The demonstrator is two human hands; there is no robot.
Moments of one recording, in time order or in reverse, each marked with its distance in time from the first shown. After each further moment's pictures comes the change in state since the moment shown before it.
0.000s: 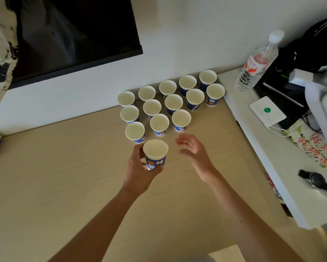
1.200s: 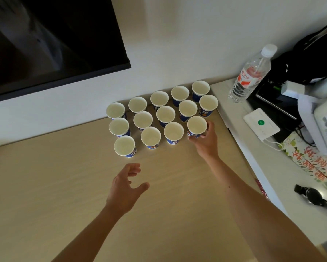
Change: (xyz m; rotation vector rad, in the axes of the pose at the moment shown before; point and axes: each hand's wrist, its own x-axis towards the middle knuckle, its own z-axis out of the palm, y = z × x) left_hand 0.019 -0.014 -0.009 0.214 -0.083 -0.056; right_hand 0.104 0.008 -0.069 -0.377 0.462 -0.101
